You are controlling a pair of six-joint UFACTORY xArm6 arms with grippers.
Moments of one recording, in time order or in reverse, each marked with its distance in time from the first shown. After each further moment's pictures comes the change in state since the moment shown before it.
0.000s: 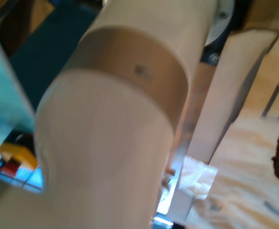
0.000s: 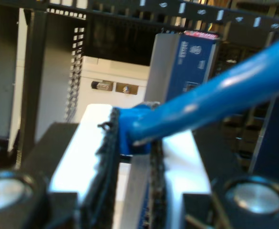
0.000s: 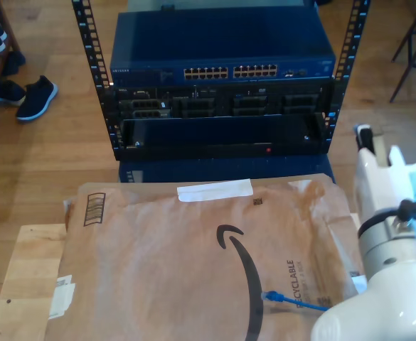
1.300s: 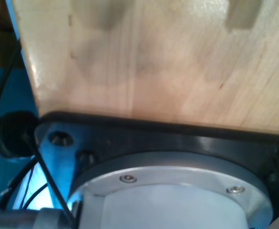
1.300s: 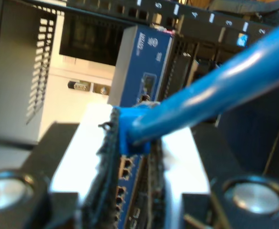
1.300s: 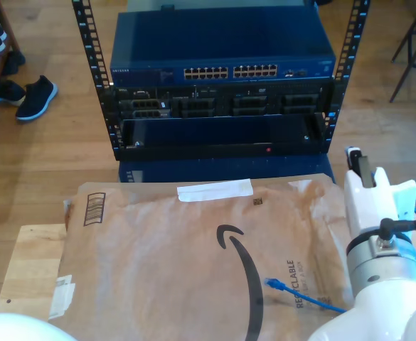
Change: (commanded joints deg) left arm 22.9 6.8 23.0 2.4 -40.3 22.0; right arm 2.5 1.4 -0.4 2.3 -0.2 0.1
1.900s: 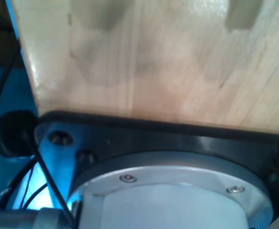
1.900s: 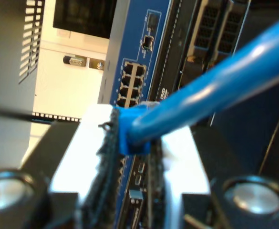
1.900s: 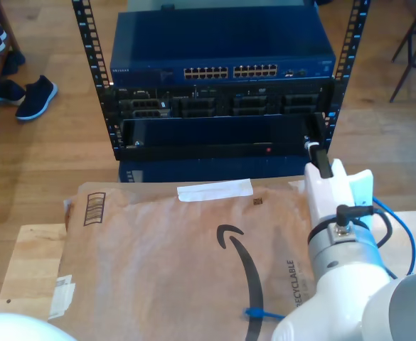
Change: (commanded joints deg) left arm 0.0 0.0 0.1 0.0 0.0 0.0; right arm 4.8 6.3 -5.8 0.6 1.9 0.0
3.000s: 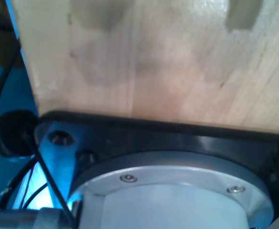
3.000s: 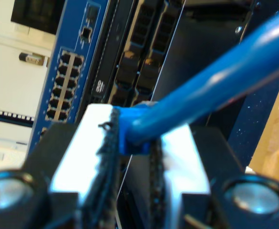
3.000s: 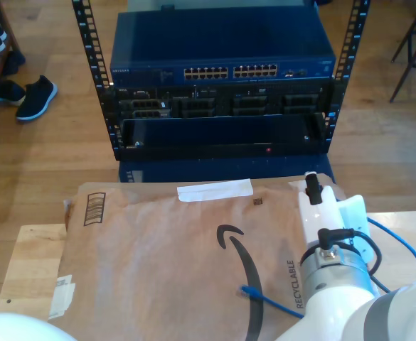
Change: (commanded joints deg) left arm 0.0 0.0 -0.1 0.0 0.0 0.0; right arm 5.7 3.7 -0.4 10.9 0.3 -4.5
